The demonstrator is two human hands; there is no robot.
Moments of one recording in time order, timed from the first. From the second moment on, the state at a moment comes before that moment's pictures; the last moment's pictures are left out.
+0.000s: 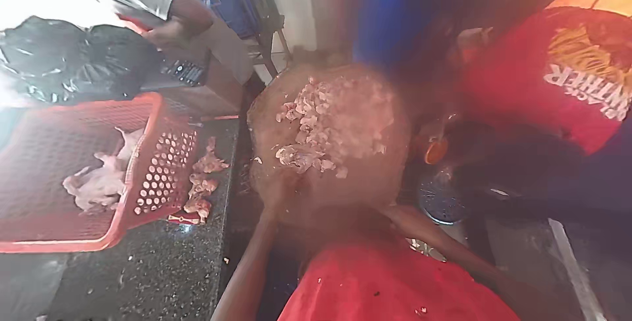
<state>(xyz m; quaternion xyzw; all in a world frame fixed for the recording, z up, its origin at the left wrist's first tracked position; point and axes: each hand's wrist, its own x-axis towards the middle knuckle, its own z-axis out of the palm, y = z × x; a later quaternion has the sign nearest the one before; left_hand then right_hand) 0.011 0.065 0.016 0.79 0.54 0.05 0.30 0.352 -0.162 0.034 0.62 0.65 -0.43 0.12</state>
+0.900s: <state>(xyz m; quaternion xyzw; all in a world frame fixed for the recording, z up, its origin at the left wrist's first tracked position) 0.009 0.085 0.131 0.49 0.53 0.33 0.61 0.327 -0.117 0.019 0.71 0.42 -0.55 -0.17</state>
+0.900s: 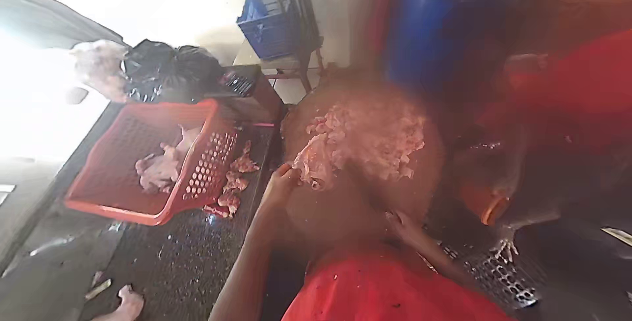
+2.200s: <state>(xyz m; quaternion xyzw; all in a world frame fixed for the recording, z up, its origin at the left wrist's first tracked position) -0.048 -0.011 -0.004 0.43 0.67 0.29 0.53 0.189 -0.025 0.080 0.60 0.68 -0.39 -0.15</state>
